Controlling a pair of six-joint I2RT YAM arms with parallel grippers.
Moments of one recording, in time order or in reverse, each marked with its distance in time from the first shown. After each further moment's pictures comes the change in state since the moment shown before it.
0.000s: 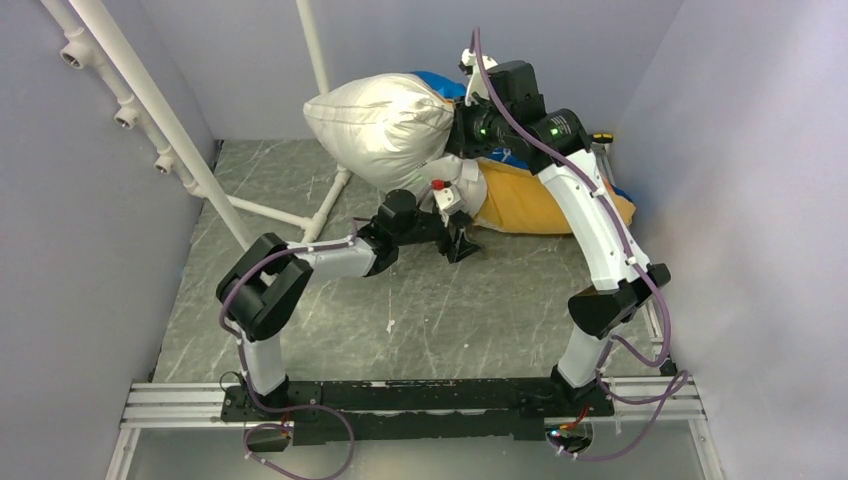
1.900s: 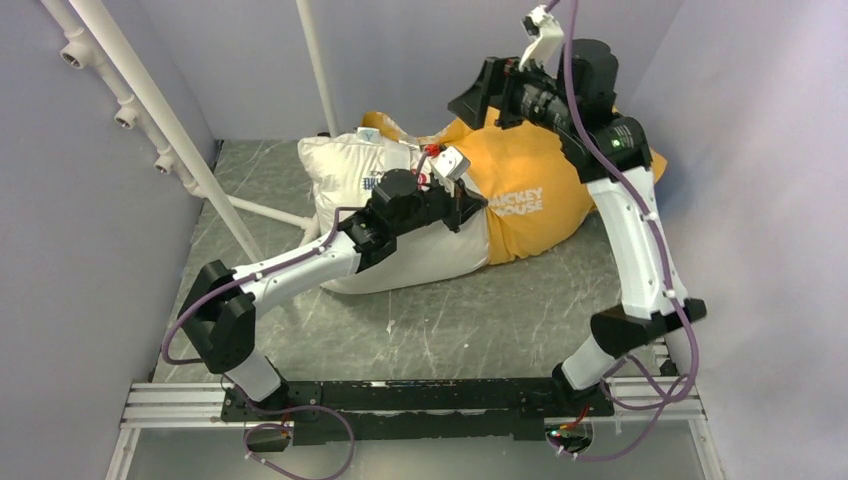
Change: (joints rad) left arm -0.102 -0.216 0.171 -0.272 -0.323 -0.107; right arm -0.147 -0.116 0.003 0.245 -0.270 0.106
